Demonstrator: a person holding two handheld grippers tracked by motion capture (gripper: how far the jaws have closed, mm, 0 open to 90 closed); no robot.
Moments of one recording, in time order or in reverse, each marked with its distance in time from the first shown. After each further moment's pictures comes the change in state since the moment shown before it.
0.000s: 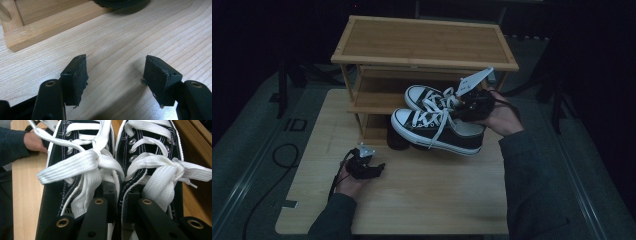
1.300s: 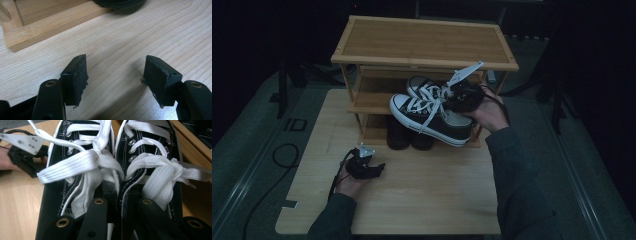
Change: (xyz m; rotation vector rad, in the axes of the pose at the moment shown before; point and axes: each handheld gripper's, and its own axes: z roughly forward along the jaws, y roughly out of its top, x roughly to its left) left arm 0.000 0.000 0.000 -0.001 -0.003 0.002; right arm -0.021 0.010 0.029 -0.011 -0.114 0.124
